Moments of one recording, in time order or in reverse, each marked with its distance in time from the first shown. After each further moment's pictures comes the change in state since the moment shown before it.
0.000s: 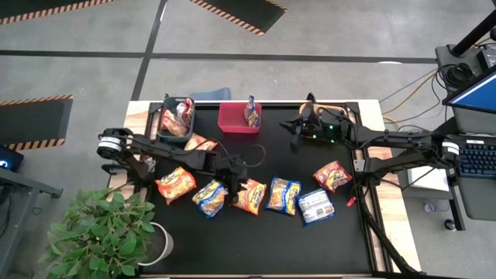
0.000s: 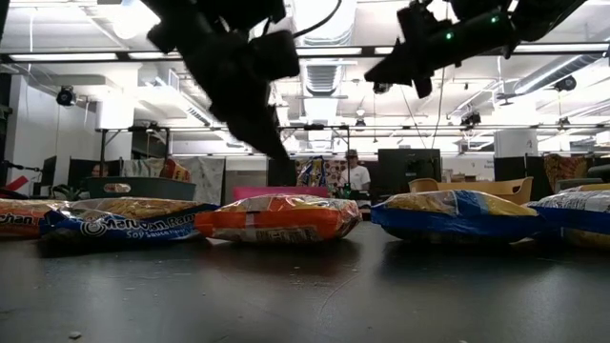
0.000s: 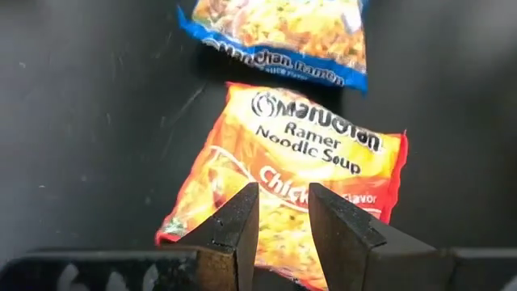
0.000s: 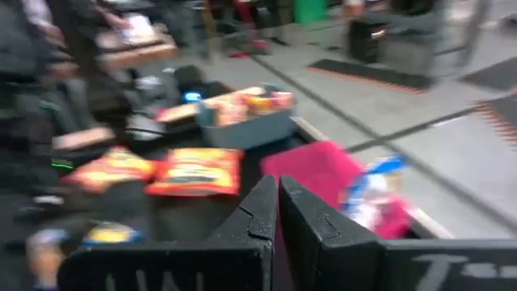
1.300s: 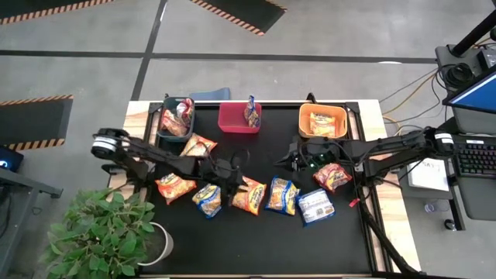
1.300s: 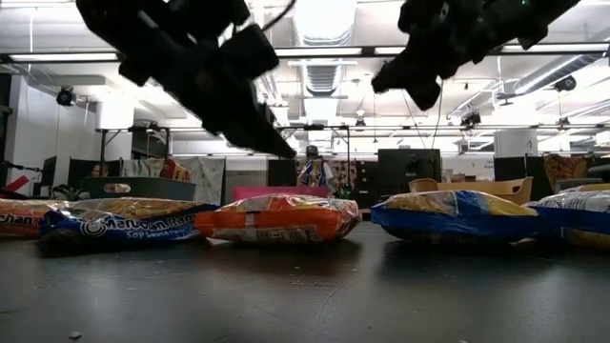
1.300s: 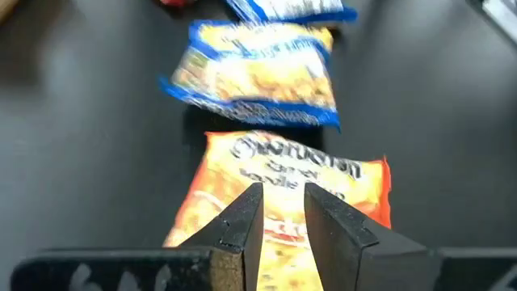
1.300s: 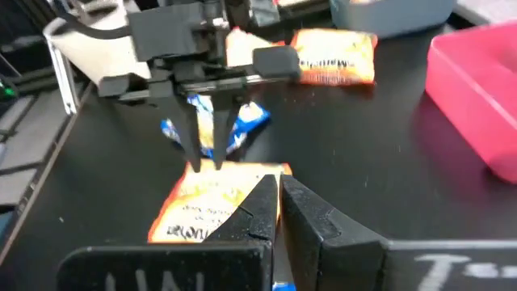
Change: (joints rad) left arm -0.028 -0.045 -0.249 0.465 -0.008 0.087; right arm 0.309 0.068 -0.003 -0.189 -0.047 0.120
